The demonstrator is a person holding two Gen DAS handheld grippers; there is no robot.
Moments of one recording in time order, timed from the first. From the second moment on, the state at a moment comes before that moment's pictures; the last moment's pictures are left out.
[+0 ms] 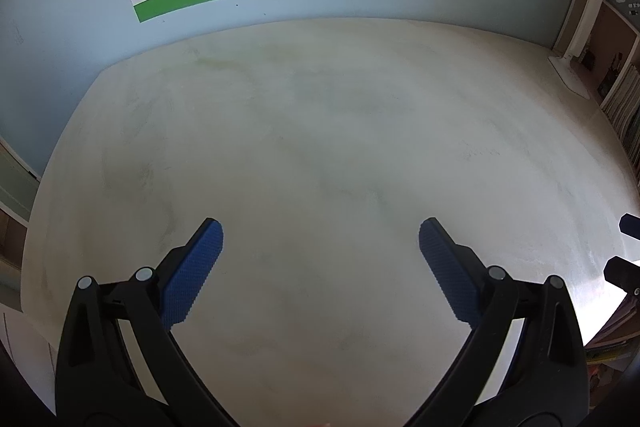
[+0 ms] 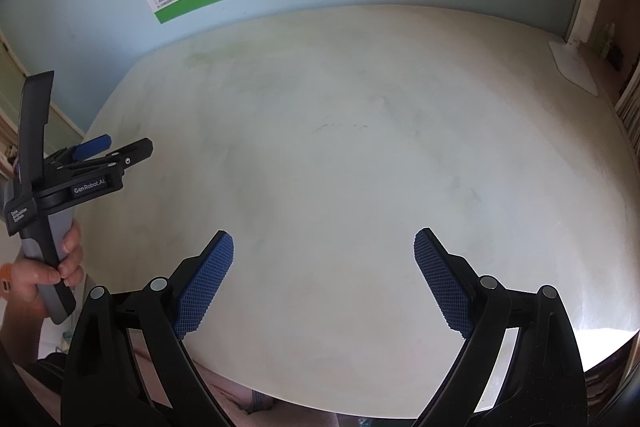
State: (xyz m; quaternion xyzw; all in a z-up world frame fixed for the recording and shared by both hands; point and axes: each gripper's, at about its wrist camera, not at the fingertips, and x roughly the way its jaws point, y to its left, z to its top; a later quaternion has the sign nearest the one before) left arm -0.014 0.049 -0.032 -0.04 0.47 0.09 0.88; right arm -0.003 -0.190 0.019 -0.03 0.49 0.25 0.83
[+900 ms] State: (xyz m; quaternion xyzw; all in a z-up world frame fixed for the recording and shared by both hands) left arm -0.007 0.054 -0.033 -0.03 0.47 0.08 0.88; right arm -0.003 -0.188 0.021 -0.03 0.49 0.25 0.83
